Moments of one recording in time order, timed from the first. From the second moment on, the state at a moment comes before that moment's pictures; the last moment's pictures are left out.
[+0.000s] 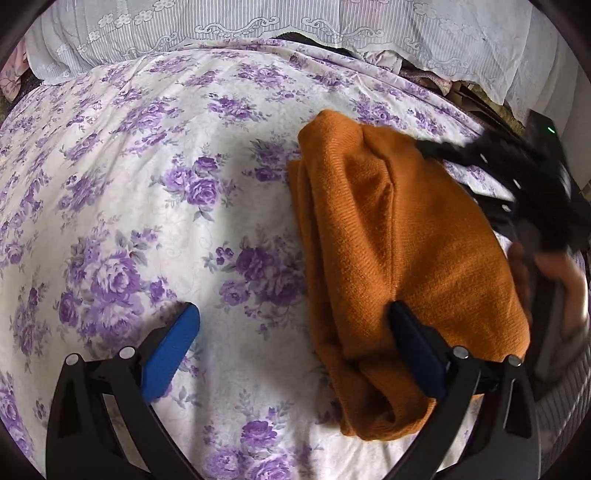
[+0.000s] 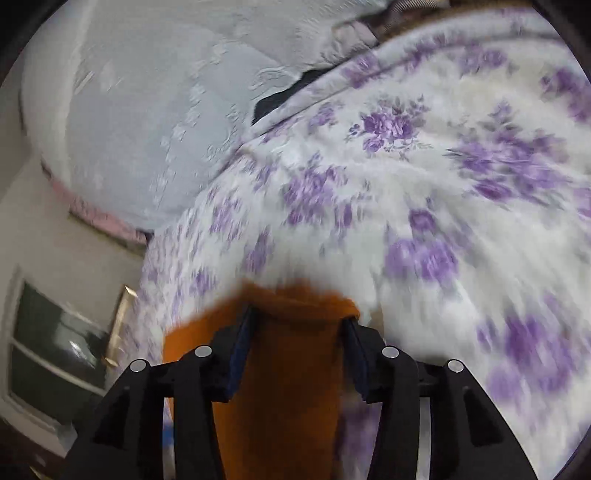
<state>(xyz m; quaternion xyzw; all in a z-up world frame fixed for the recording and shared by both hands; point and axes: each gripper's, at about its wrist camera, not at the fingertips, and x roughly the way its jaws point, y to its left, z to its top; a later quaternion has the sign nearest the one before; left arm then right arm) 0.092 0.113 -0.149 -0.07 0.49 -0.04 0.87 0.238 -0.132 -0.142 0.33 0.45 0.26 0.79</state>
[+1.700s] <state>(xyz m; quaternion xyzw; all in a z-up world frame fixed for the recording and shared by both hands) 0.130 0.123 -0.148 -0.16 0.50 -0.08 0.85 0.149 -0.124 -0.128 0.37 0.40 0.38 0.75</state>
